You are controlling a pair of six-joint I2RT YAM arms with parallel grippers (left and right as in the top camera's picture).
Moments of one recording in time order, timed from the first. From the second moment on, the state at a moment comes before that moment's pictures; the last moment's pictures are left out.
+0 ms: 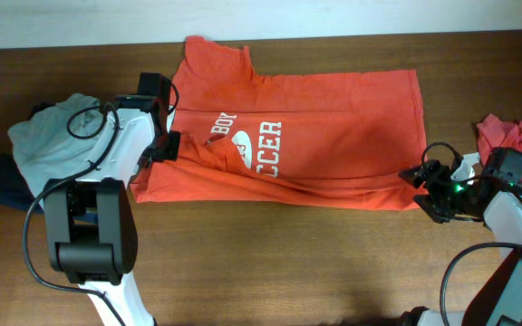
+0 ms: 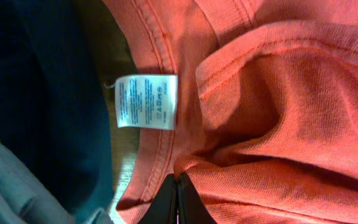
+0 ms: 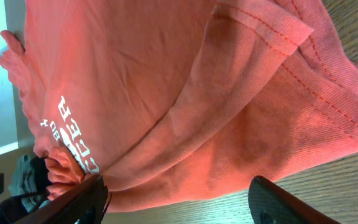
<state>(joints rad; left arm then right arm) -0.08 2.03 1.52 -0.91 -0.22 0.06 -0.52 1.54 0.83 -0.57 -0.67 0.38</state>
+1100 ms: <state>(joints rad) -0.08 2.03 1.52 -0.77 -0.21 0.06 -0.43 1.54 0.83 -0.48 -0.47 0.29</state>
